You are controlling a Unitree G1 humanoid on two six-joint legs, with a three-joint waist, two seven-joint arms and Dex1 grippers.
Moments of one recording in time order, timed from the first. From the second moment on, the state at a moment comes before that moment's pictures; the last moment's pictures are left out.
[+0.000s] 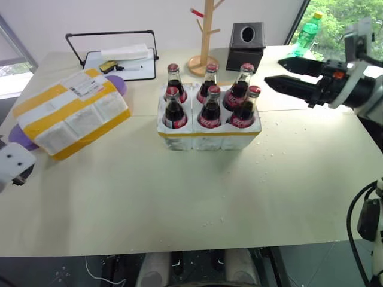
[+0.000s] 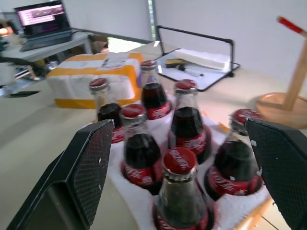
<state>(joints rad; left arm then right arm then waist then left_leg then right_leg) 0.17 0.98 0.49 0.06 0.27 0.05 -0.43 -0.78 -0.89 -0.25 -0.07 0.77 0.90 0.98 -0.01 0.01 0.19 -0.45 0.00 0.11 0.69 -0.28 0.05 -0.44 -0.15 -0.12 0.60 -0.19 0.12</state>
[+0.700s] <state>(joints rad) -0.48 0.99 0.04 0.97 0.41 -0.35 -0.15 -0.60 -1.11 -0.52 -0.35 1.05 1.04 0.96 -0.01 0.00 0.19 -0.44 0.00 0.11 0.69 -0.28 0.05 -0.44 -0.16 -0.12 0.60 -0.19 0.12</state>
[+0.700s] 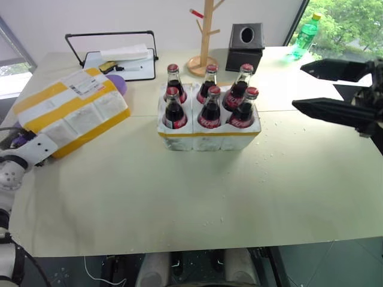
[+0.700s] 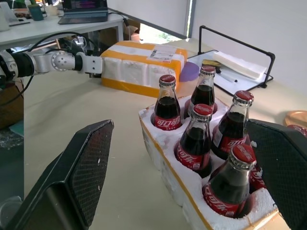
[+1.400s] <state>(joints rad) -0.87 1.04 0.06 0.63 0.27 -0.24 -0.39 -0.38 -1.15 -0.54 -0.29 0.93 0.92 0.98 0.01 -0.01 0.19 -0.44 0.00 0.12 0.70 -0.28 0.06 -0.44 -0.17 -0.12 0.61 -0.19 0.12</state>
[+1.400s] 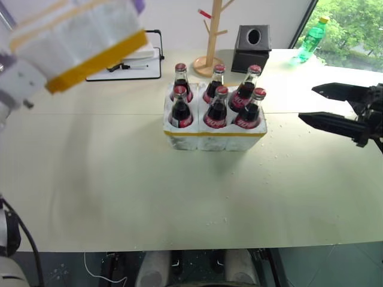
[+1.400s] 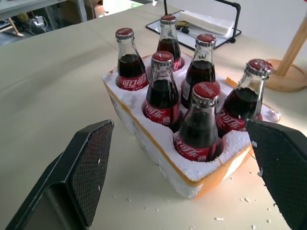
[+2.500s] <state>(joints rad) -0.89 0.78 -0.23 0.03 0.44 -0.10 -0.70 -0.31 -1.07 -0.57 -0.30 0.92 0.87 0.87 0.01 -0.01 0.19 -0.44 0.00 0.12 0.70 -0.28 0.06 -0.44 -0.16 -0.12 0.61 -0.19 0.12</state>
